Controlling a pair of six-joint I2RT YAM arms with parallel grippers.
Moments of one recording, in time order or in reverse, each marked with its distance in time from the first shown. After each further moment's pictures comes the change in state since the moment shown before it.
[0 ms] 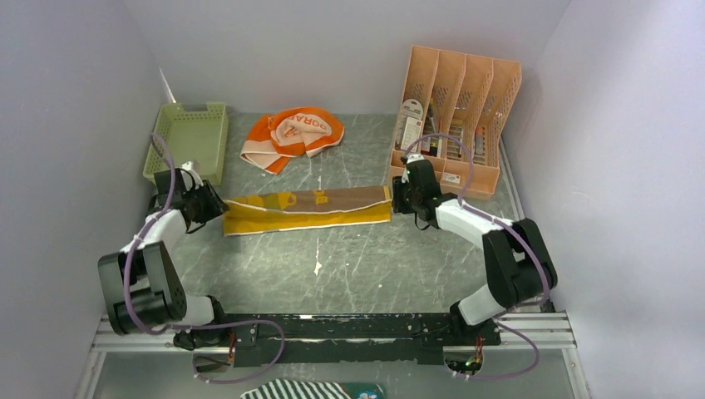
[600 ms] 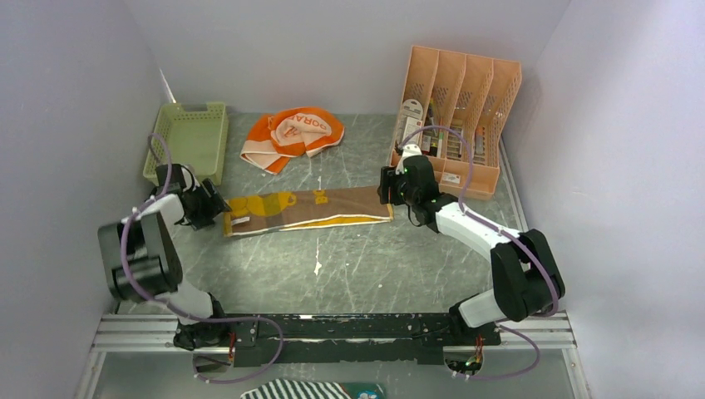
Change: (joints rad) left arm 0.023 0.114 0.101 -0.098 -0.081 -0.103; right arm 0.058 -0.112 -0.008 0.106 0.005 0.028
